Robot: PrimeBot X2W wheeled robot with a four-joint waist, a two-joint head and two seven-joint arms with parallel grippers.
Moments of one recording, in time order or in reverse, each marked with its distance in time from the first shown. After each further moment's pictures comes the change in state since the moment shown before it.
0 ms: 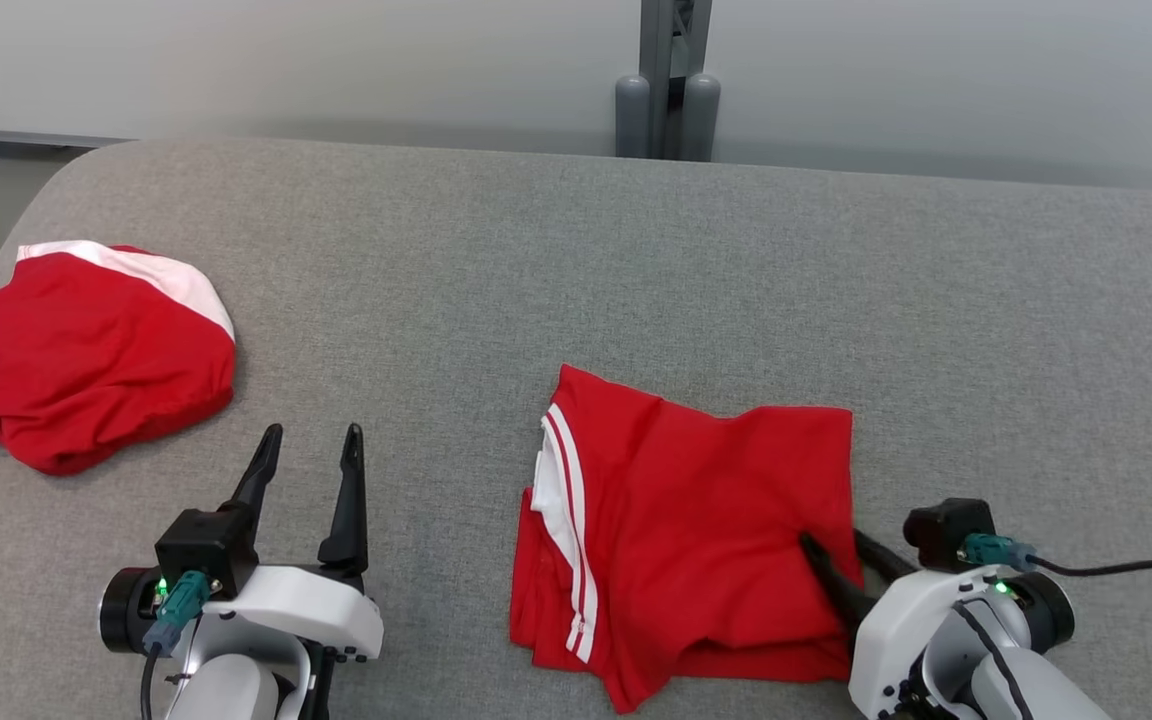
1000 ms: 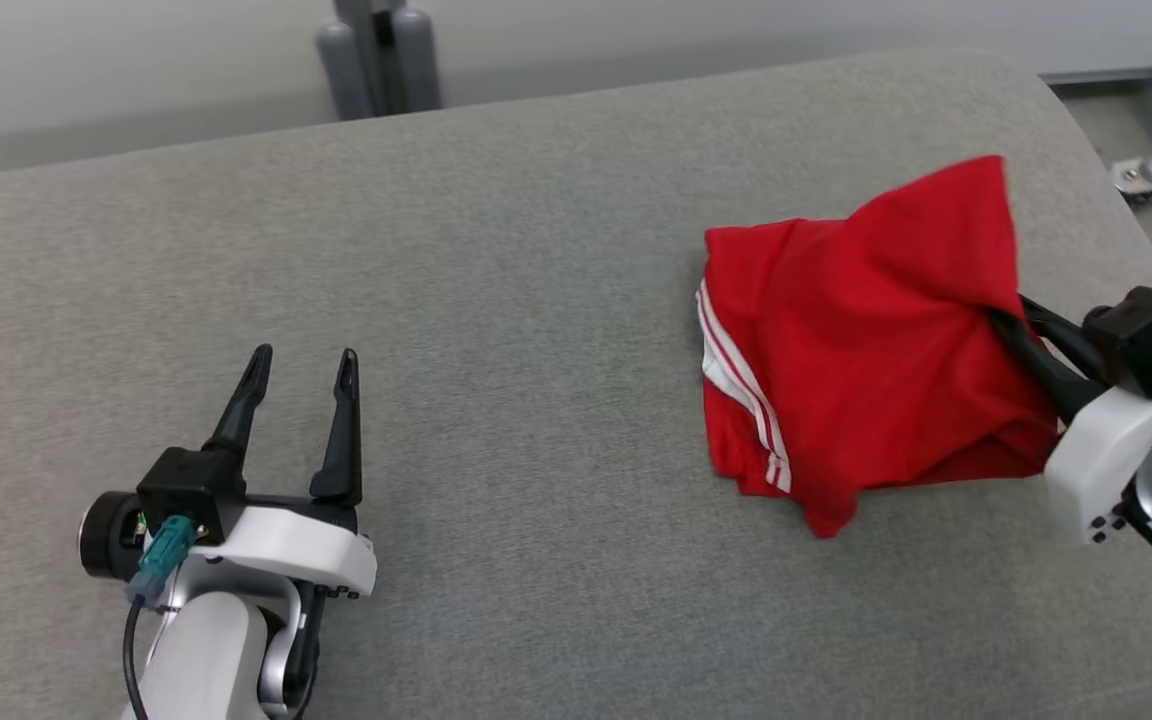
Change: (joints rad) left arm -0.084 0.003 0.012 -0.041 0.037 -0.019 -0.005; right arm -0.149 -0.438 -0.005 -0.516 -0.103 0.000 0.209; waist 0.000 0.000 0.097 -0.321
